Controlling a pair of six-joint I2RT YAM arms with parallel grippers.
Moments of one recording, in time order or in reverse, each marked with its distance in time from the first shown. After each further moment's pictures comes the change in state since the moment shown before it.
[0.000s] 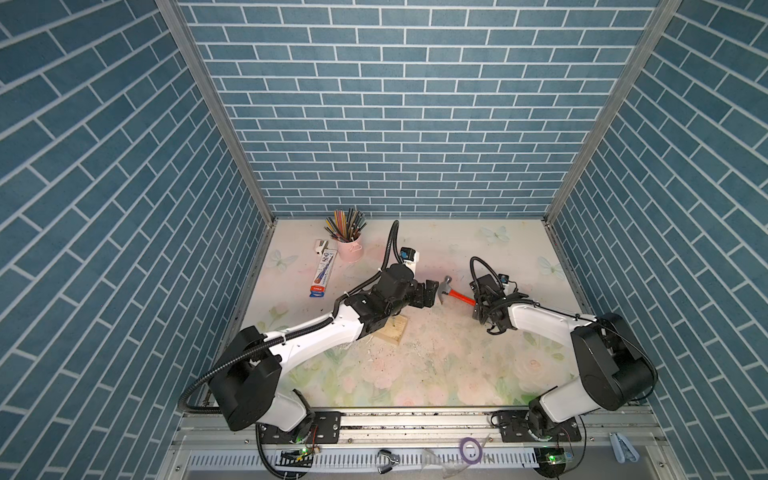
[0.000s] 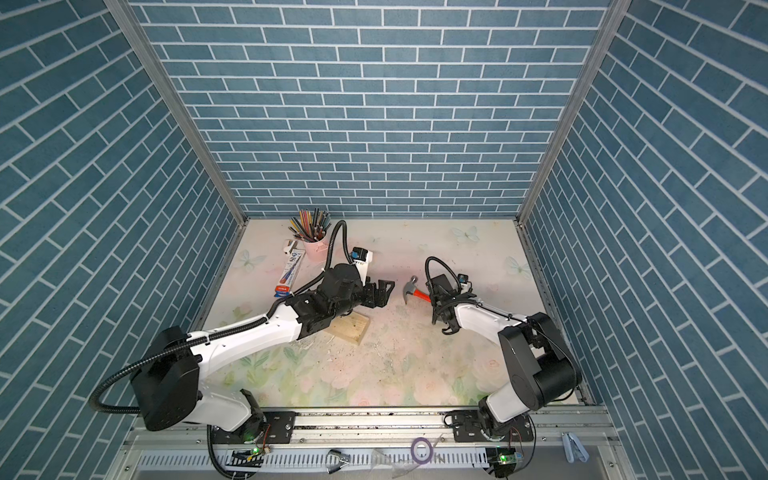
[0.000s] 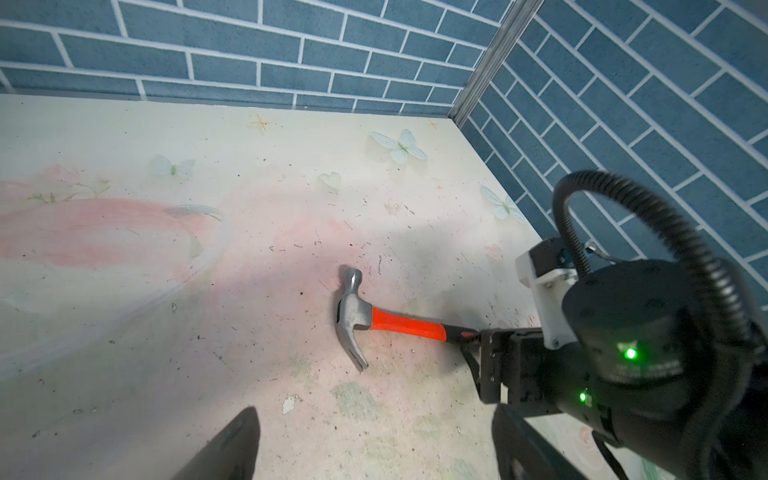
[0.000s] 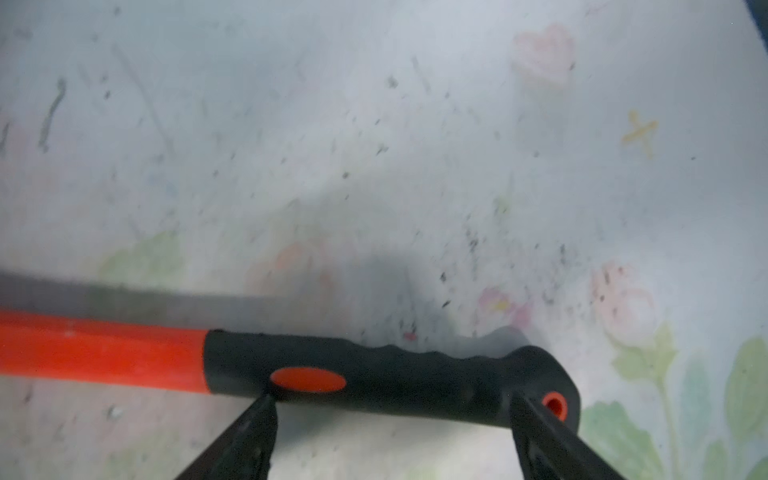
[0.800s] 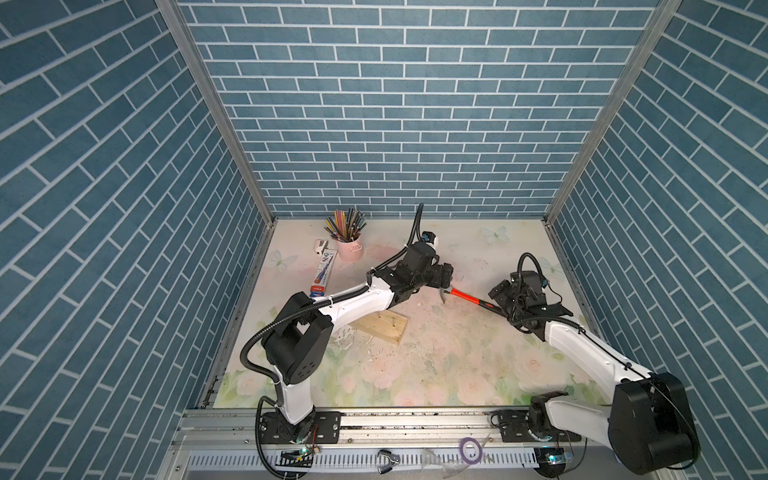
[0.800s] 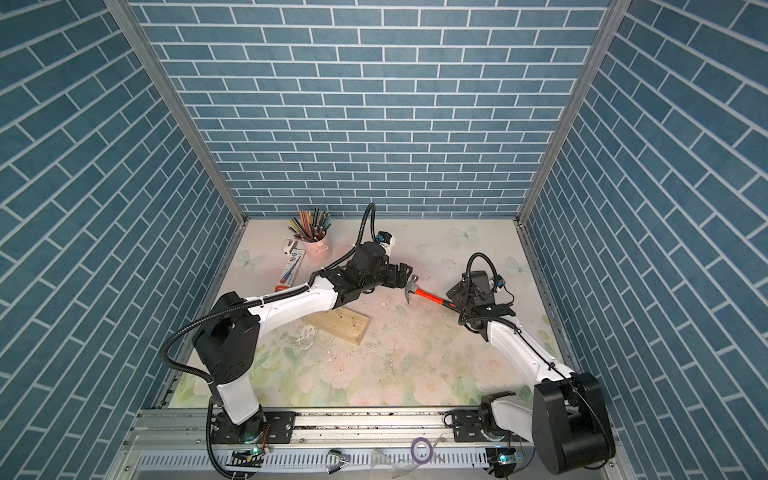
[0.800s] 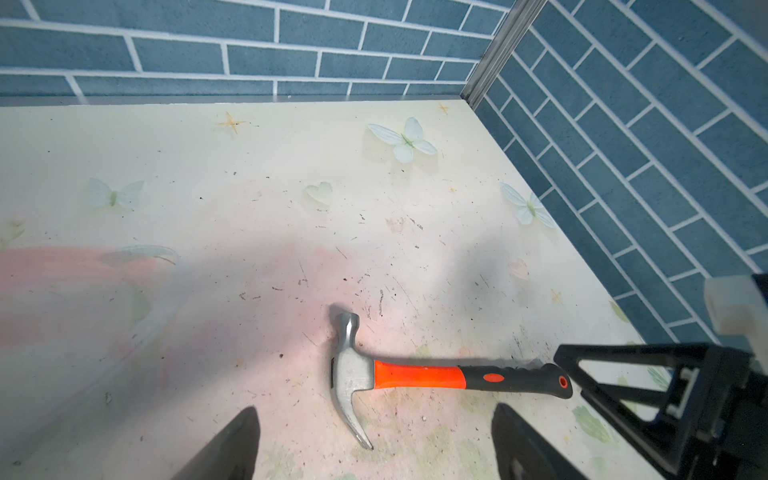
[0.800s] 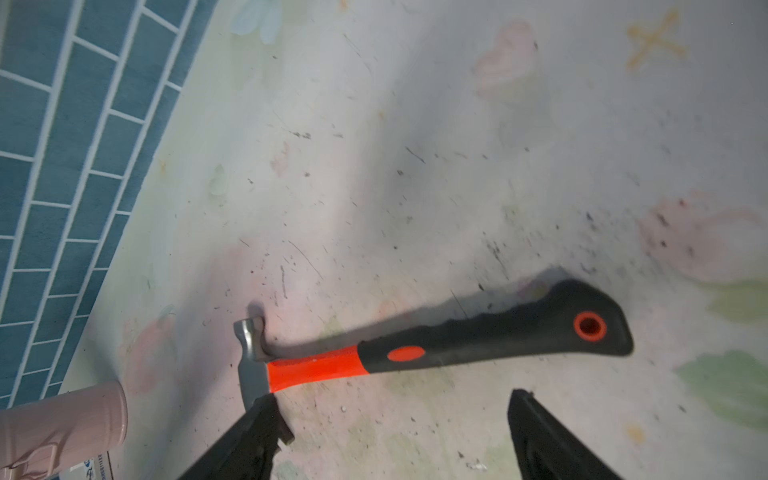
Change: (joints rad) left arm 0.053 0.339 0.343 -0.070 0.079 0.050; right arm -0.187 -0.339 -0.134 0.100 -0.360 0.407
